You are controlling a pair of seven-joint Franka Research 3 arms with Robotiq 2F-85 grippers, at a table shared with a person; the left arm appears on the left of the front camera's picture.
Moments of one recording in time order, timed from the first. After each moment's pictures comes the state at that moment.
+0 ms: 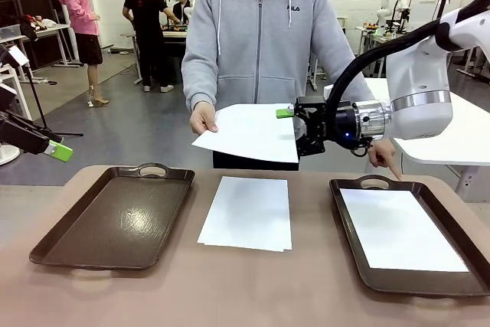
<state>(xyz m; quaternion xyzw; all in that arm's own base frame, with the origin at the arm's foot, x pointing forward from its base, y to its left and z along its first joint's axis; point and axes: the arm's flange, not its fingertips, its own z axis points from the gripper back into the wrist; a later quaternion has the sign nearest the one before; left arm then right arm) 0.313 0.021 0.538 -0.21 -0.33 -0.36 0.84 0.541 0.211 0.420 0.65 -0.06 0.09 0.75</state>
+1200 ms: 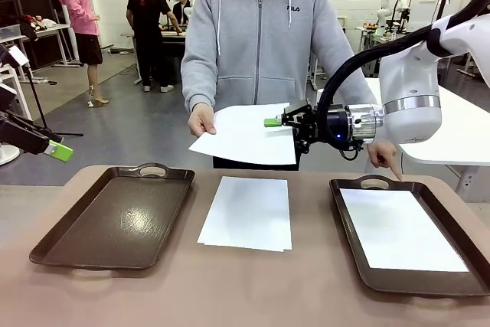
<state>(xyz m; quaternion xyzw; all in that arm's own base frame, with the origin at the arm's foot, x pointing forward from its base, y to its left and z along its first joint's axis) 0.313 0.021 0.538 -0.21 -0.33 -0.36 0.84 0.542 0.224 0.413 0.67 -0.05 0.08 0.73</state>
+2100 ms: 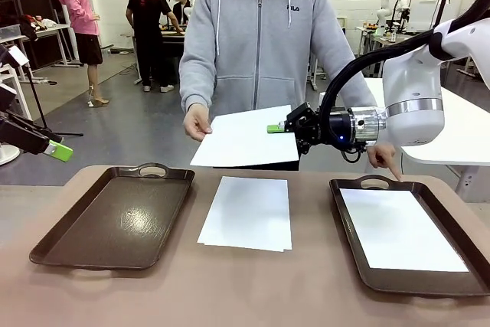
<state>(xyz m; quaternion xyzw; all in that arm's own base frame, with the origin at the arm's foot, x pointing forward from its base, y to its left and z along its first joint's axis) 0.313 0.021 0.538 -0.21 -0.33 -0.36 0.84 0.544 0.217 0.408 0.68 -0.03 0.07 0.73</state>
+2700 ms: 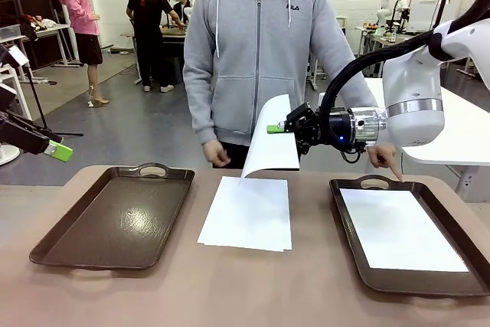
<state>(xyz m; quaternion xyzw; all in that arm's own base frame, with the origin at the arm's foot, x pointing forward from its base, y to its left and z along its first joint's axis) 0.313 0.021 0.538 -0.21 -0.33 -0.36 0.84 0.543 0.217 0.408 0.69 -0.03 0.07 0.72</state>
